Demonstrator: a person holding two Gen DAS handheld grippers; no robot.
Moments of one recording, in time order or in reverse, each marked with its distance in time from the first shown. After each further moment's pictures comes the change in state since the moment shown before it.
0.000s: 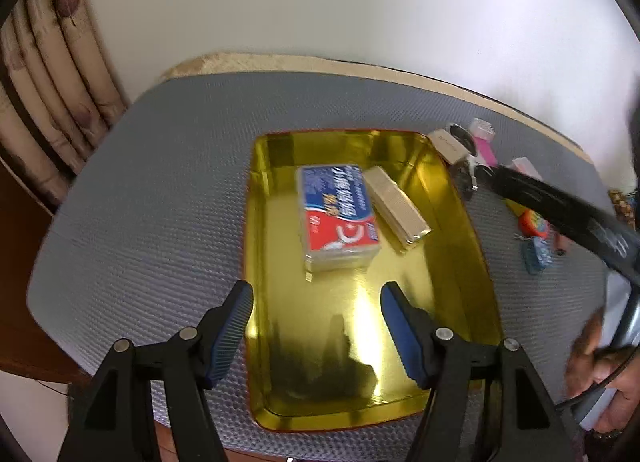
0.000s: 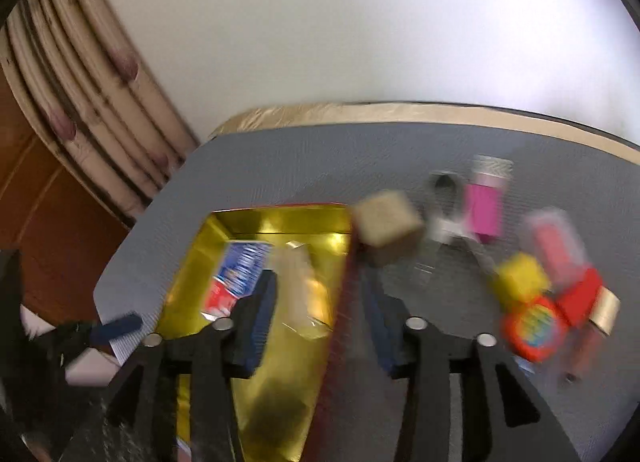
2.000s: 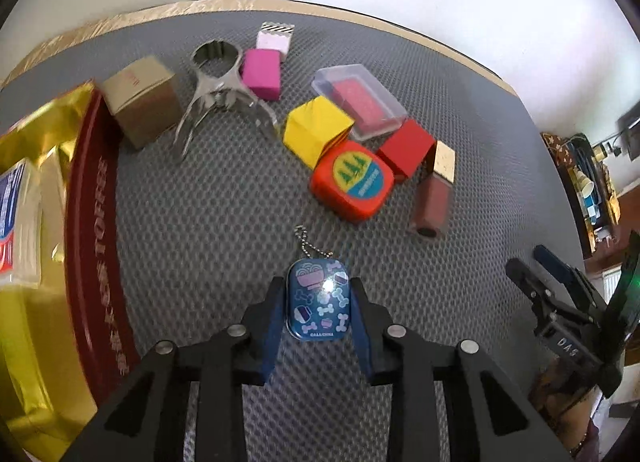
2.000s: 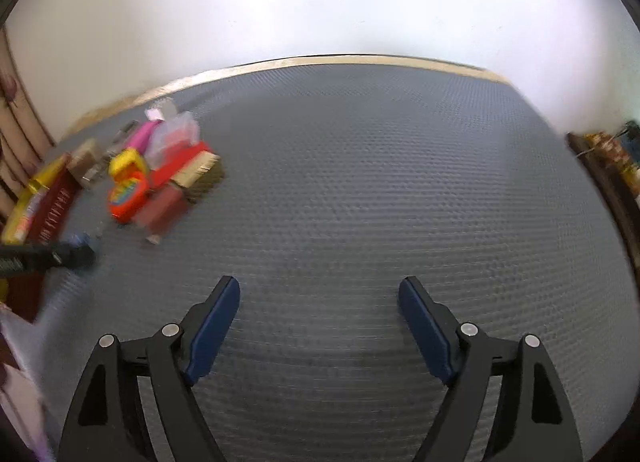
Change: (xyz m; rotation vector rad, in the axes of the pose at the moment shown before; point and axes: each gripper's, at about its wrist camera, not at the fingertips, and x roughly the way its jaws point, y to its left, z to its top) left arm 0.091 -0.185 0.010 0.112 0.198 -0.271; right arm -0.089 -0.214 -0.107 0.153 0.009 -0.381
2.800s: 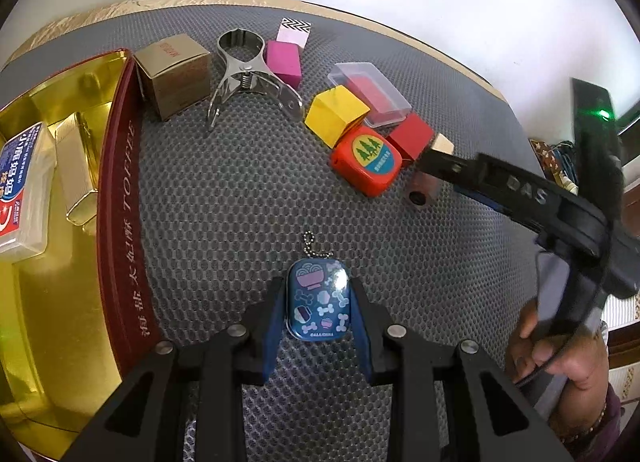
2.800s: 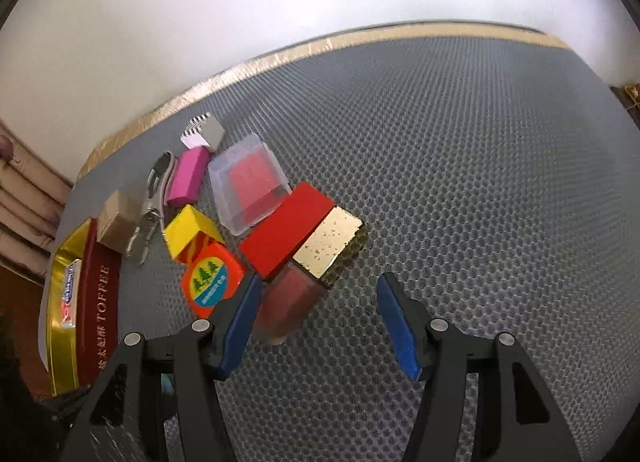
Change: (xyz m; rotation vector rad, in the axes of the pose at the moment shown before) left arm -0.015 0.027 -0.020 -0.015 -0.015 -0.064; right arm 0.055 0.074 0.062 0.166 0.140 0.105
